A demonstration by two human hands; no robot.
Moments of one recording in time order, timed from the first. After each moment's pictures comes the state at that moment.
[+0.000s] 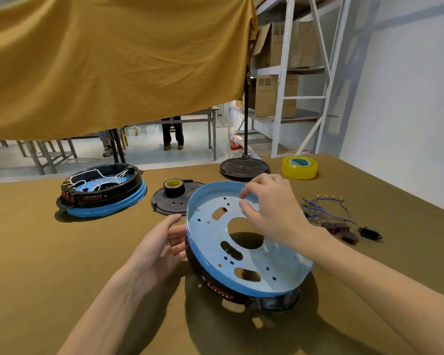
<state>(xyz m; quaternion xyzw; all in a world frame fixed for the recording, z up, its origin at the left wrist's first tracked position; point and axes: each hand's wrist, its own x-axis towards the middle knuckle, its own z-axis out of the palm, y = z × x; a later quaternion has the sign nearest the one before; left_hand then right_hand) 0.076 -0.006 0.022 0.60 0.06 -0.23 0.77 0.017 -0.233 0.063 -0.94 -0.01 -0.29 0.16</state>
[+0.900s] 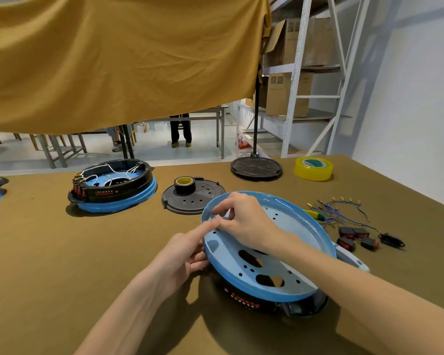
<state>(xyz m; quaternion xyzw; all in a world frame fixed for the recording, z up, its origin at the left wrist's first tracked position) 0.075 -0.014 0.012 0.64 -0.01 -0.26 0.72 0.058 -0.180 0.044 -0.94 -0.09 -0.18 0.29</state>
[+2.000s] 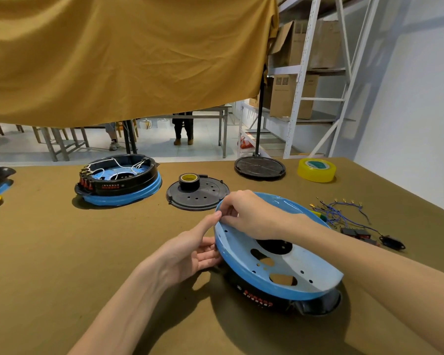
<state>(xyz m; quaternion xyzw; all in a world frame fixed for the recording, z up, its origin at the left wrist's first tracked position) 0.076 -0.010 0.011 0.61 0.02 -0.32 0.73 0.061 -0.181 0.066 -0.97 -0.13 -0.06 0.19</state>
